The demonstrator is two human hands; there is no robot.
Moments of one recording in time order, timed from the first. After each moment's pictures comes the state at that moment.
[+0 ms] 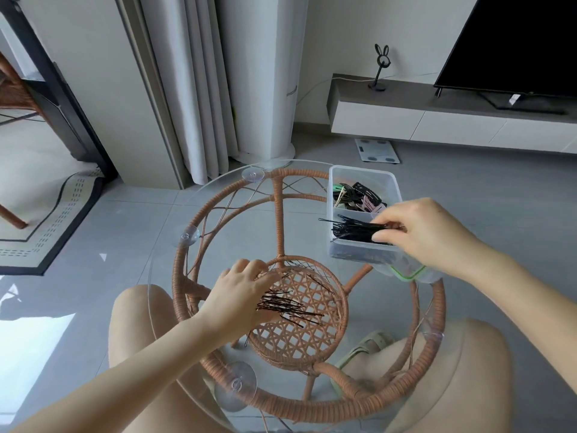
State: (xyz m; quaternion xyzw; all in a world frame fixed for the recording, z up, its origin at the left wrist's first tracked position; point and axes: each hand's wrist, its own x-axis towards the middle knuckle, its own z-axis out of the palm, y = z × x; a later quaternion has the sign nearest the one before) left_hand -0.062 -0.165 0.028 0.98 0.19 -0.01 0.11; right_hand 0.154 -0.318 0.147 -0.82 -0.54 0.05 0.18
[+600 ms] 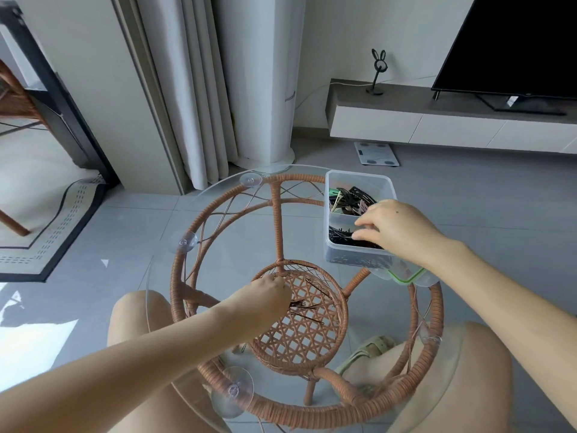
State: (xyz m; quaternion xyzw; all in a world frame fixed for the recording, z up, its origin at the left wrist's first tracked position) left_hand -0.028 -0.181 0.037 0.98 0.10 -0.14 0.00; right_hand 0.182 -0.290 0.120 -0.83 -0.56 0.01 0.01
